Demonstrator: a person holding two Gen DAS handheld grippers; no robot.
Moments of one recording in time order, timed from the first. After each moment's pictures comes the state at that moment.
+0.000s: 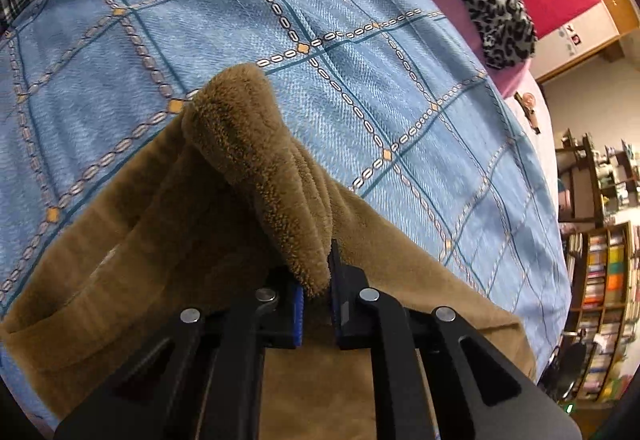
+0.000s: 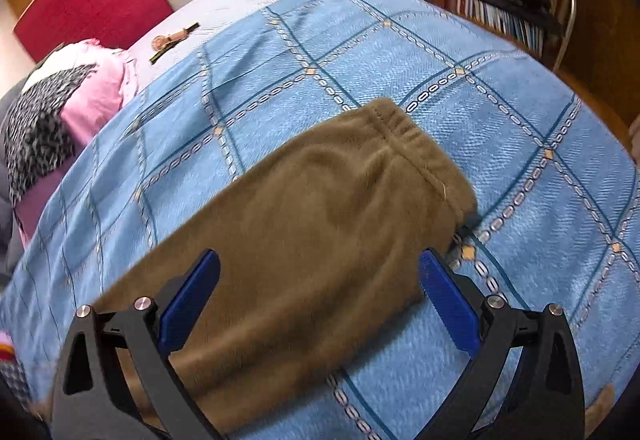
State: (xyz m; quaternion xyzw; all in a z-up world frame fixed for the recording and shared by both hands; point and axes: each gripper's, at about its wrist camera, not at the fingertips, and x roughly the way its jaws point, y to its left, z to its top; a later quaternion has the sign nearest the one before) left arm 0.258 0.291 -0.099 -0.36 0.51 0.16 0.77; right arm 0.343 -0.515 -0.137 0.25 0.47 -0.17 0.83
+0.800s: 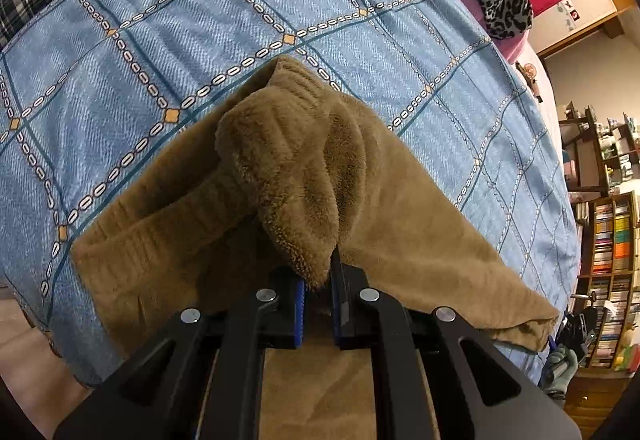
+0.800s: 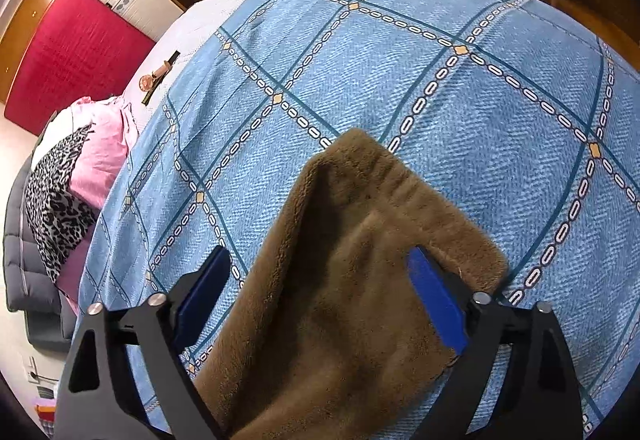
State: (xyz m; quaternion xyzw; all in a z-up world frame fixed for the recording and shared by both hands) left arm 0.146 0.303 -0.089 -0.34 0.55 0.15 0.75; right arm 0.370 -0.579 -0.160 0.39 0.45 -0.16 0.79
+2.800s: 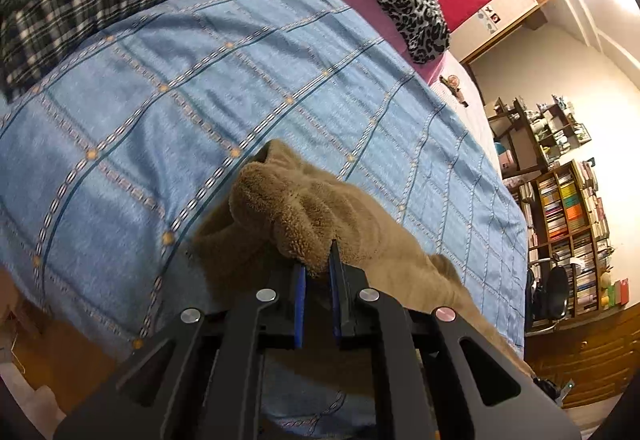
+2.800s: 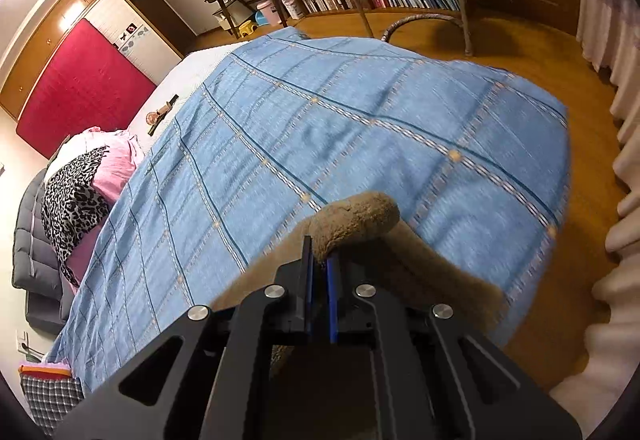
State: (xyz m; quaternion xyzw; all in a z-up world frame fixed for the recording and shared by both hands) left arm 0.021 0.361 -0.017 -0.33 0.46 0.04 0.82; right arm -0.026 -0.573 -0.054 0.36 0.38 -0.21 0.82
